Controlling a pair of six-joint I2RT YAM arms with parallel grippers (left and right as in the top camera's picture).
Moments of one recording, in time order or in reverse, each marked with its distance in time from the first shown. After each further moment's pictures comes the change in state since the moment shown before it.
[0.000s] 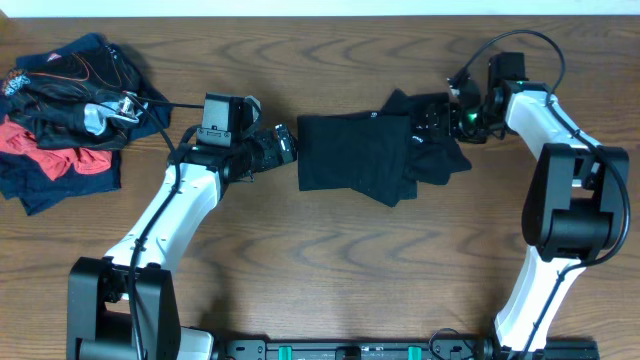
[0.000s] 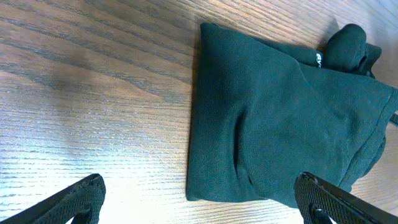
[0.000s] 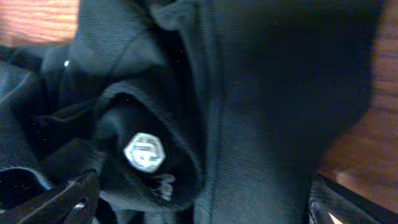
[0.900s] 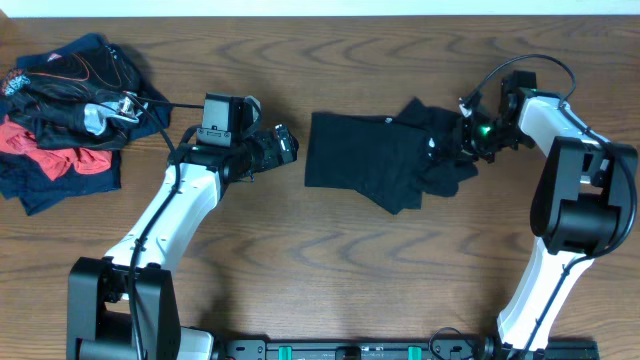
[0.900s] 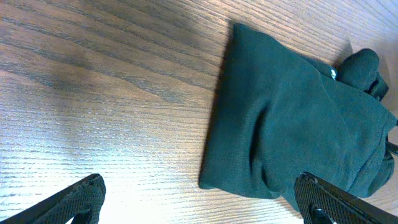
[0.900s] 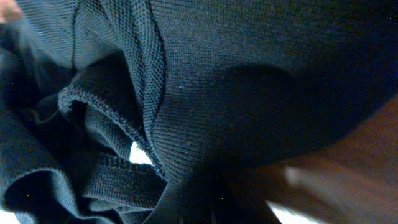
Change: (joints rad) left arm 0.000 0.000 0.000 0.000 0.000 0.000; right arm -0.091 0.035 -0.024 -0.155 -0.056 0.036
